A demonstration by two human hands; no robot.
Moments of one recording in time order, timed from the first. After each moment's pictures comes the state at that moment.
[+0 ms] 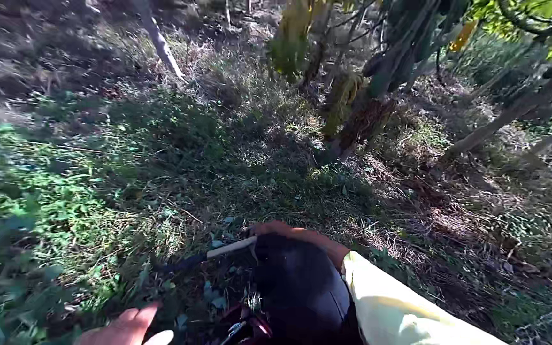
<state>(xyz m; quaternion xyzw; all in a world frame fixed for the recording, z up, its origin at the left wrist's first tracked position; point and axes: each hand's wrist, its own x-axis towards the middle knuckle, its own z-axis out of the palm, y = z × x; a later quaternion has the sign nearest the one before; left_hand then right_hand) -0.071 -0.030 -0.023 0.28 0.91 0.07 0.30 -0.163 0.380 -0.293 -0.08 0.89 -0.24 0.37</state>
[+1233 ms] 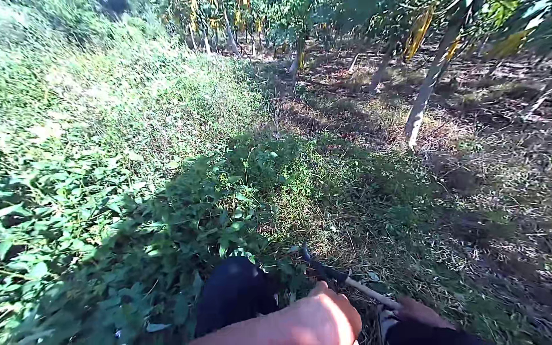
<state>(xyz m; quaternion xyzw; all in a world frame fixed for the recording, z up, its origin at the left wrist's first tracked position) -0.001 0.040 -0.002 0.24 0.90 0.05 0.36 -0.197 0.373 -0.285 -0.07 0.92 -0.04 0.39</state>
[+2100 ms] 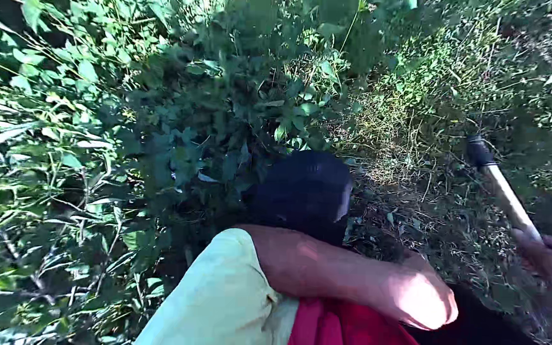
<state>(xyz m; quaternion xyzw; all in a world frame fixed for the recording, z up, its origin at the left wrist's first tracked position) 0.011 0.051 -0.061 0.33 0.90 0.19 0.23 -0.259 0.339 -0.139 -0.03 0.95 -0.19 0.23</state>
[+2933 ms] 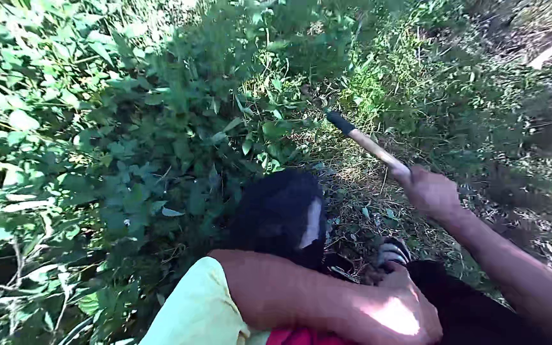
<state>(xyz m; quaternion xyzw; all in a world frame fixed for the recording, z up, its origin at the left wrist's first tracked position) 0.012 0.078 -0.062 0.39 0.88 0.17 0.19 -0.207 0.154 -0.109 -0.21 0.96 0.06 0.17</state>
